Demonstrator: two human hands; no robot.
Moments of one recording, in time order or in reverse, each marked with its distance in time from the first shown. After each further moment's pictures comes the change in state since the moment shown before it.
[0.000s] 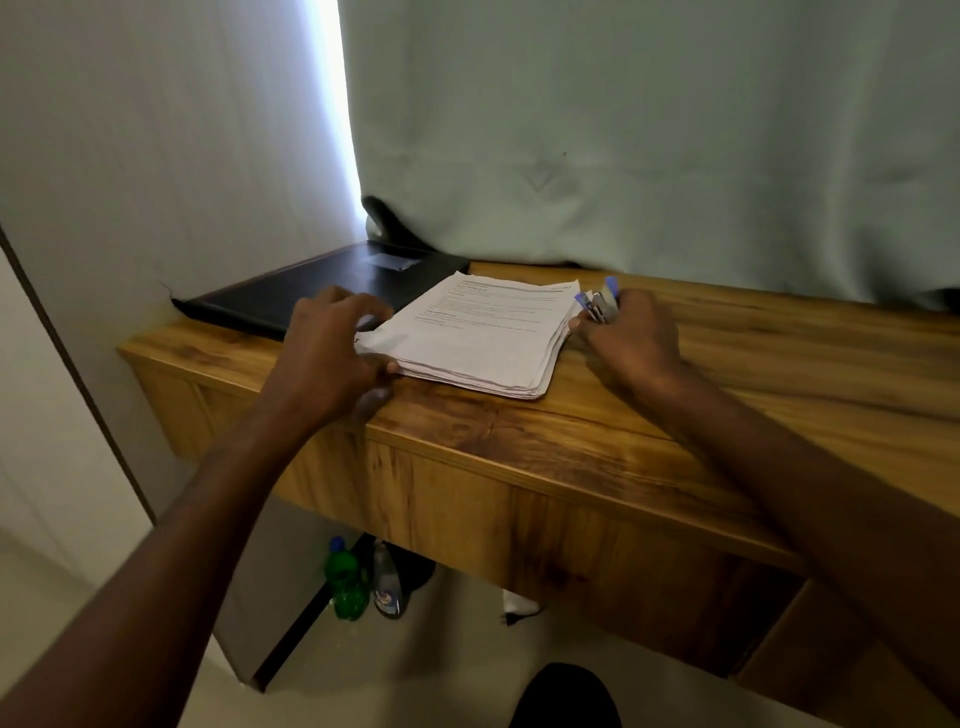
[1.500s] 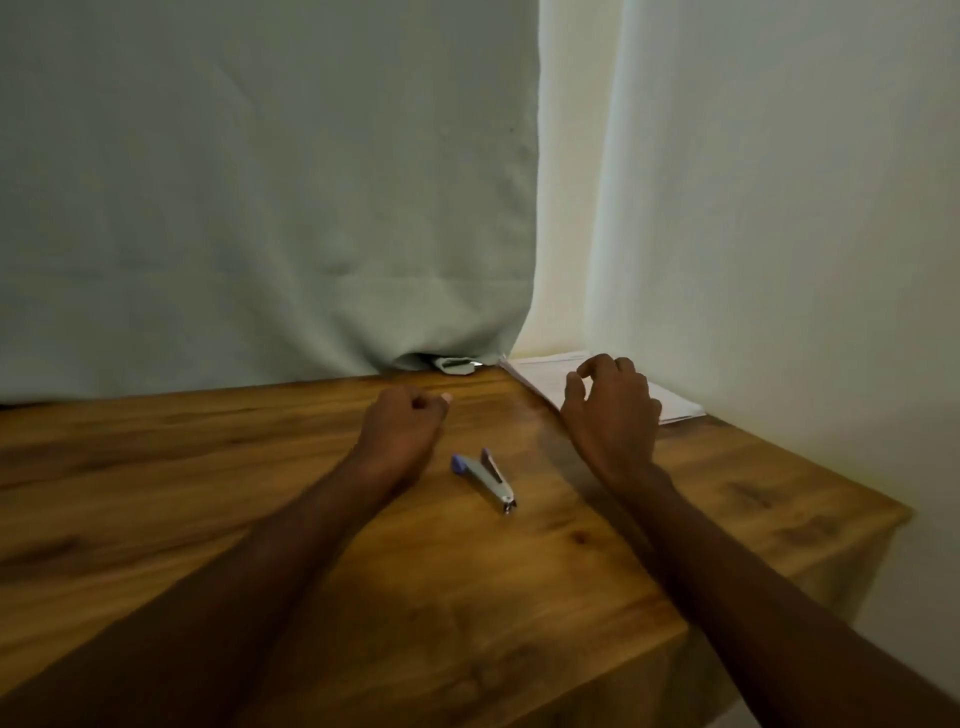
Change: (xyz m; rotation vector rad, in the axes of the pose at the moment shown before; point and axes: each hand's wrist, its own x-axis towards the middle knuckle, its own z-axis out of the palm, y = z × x) left_hand 0.037 0.515 0.269 -0.894 -0.558 0.200; right_hand -0.009 0.291 -0.388 -0.668 0.756 0.265
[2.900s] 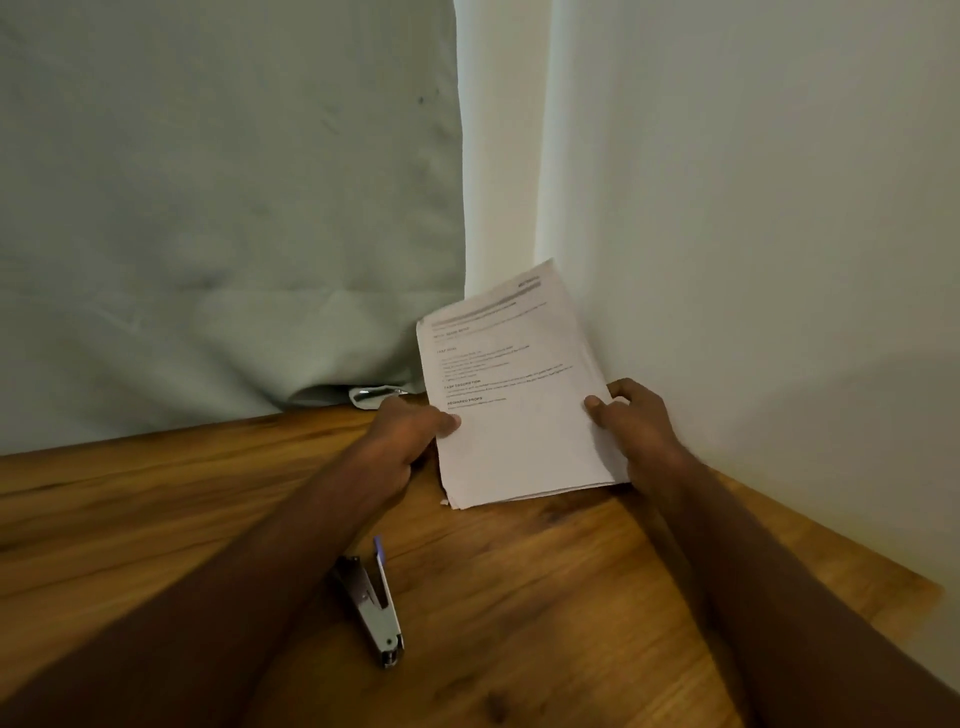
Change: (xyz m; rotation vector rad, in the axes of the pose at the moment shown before) left_hand 0.132 0.019 0.129 -0.381 -0.199 -0.292; right_hand 0.117 0.134 0.047 0.707 -0.245 0.488
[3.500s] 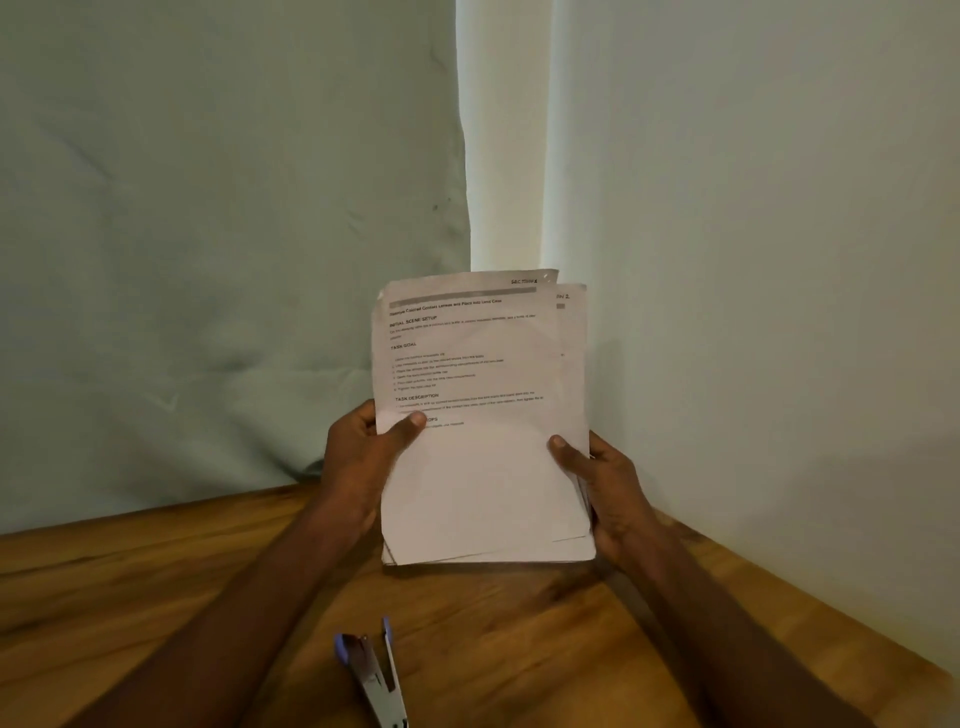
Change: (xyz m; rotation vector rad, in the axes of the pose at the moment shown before) left_hand -0.024 0.036 -0.043 -0.288 0.084 0.485; right_hand -0.032 -0.032 0.023 0.562 -0.288 -0.009
